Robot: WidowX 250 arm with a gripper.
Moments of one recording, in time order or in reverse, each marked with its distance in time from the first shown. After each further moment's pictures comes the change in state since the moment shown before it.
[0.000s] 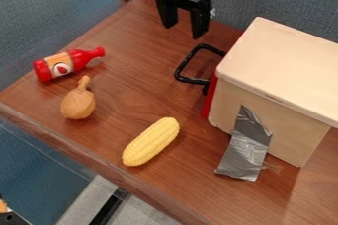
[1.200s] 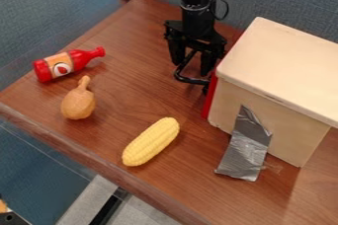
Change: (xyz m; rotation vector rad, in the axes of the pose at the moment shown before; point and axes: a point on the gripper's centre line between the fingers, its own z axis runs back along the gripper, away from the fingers) arm -0.014 -0.016 -0.051 0.064 0.066 0.117
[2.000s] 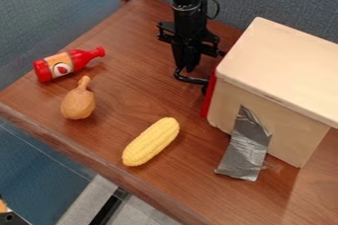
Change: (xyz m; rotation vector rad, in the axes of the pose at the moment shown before) arm -0.006 0.015 -0.003 -0.012 0.032 0.021
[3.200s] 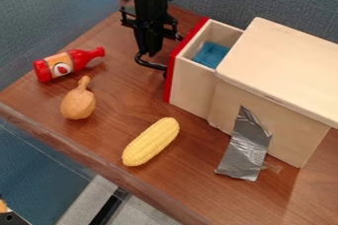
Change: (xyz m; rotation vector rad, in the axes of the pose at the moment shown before) arm -0.011 0.069 0.020 0.011 0.046 0.032
